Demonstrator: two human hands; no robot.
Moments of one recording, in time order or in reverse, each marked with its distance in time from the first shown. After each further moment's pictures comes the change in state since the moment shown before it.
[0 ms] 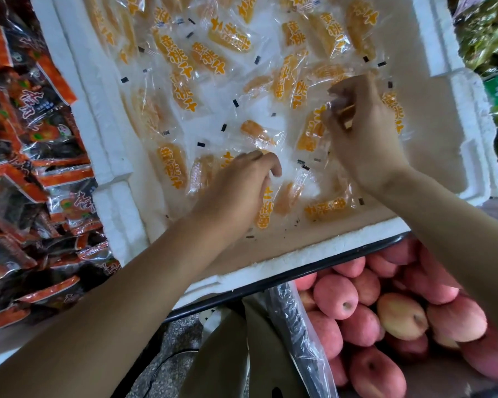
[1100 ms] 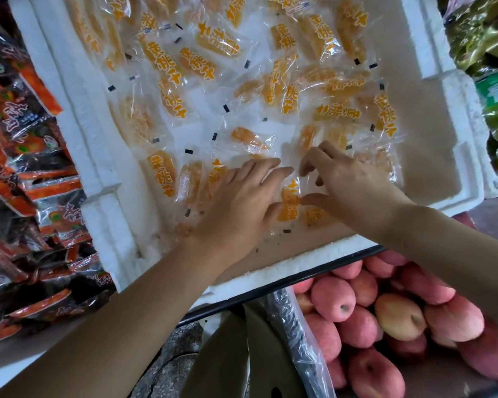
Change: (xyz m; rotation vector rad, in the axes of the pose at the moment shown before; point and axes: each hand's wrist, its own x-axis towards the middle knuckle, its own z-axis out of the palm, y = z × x) left_hand -0.004 -0.005 0.025 0.259 0.059 0.176; right_hand -0.033 -0.002 -0.015 -0.471 -0.586 -0.132
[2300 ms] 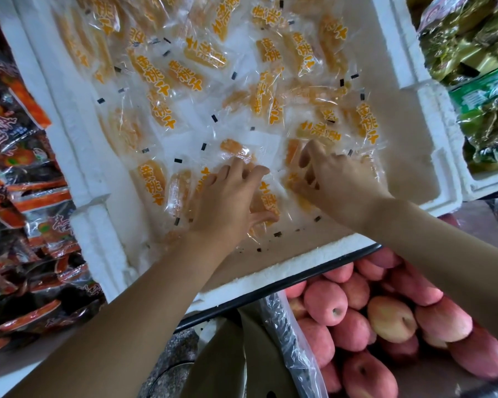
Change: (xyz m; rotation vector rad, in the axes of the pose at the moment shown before) left_hand 0.014 -0.007 0.010 0.073 -0.030 -0.119; right_hand 0.008 0.008 -0.001 0.084 0.025 0.137
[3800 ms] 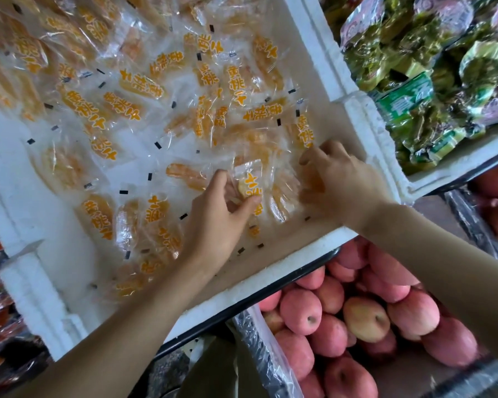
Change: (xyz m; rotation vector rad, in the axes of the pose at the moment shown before) left_hand 0.024 0.059 -0.006 -0.726 0.067 -0.352; right_hand -0.016 0.062 -0.026 -0.191 0.100 0.181
